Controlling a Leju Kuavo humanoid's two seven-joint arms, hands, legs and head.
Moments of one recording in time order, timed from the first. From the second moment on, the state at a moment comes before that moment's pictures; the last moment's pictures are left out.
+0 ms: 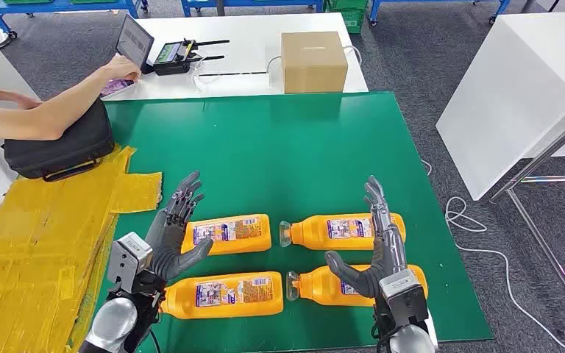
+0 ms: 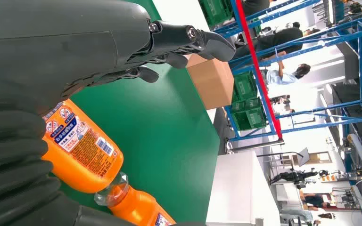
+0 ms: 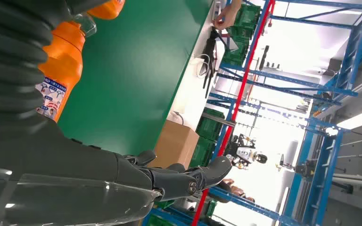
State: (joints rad) left arm -0.05 0.00 -0.36 -1.60 -0.05 0.01 -0.32; right arm 0.09 0.01 0.33 -1.73 0.16 -0.13 -0.34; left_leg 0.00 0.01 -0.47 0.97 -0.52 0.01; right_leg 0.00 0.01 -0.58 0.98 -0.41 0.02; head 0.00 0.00
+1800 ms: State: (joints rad) left arm -0.05 0.00 -0.36 -1.60 -0.05 0.01 -0.32; right arm 0.09 0.01 0.33 -1.73 0.16 -0.13 -0.34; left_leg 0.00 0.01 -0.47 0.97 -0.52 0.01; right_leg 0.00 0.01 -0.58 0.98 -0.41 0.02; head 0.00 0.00
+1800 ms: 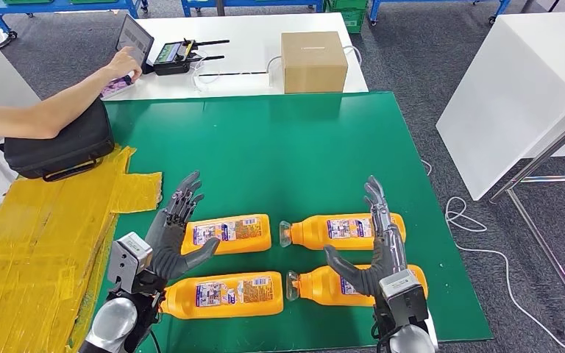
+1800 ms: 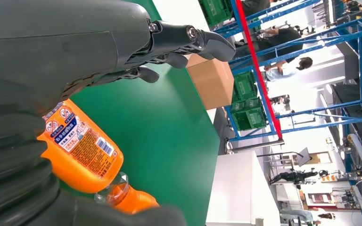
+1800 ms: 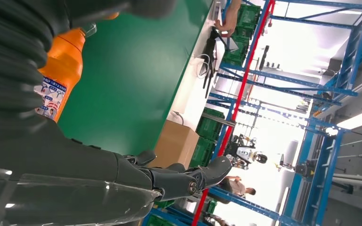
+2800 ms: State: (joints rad) left arm 0.06 -0.03 -0.41 -1.74 -0.21 0.42 -0.54; right arm 0.17 0.07 0.30 -1.79 0.11 -0.20 -0.62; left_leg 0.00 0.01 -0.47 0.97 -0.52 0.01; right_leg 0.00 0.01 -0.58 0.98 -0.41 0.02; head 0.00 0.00
